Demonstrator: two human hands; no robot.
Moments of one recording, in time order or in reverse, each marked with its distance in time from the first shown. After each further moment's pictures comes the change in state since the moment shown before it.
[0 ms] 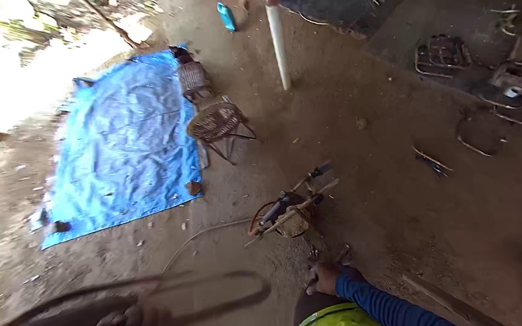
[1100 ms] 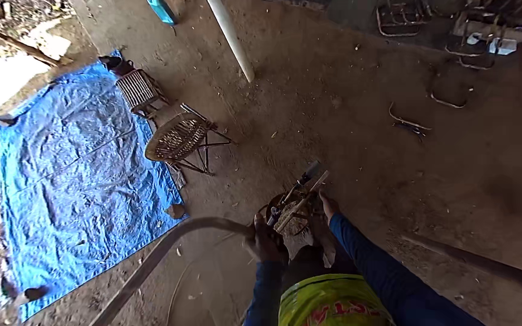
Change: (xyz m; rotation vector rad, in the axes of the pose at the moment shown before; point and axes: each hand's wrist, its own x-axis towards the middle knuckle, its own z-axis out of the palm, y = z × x) left_hand 0.051 -0.213 0.178 0.479 -0.032 -0.292; right_hand 0.121 0.035 -0.119 1.293 0.849 0.437
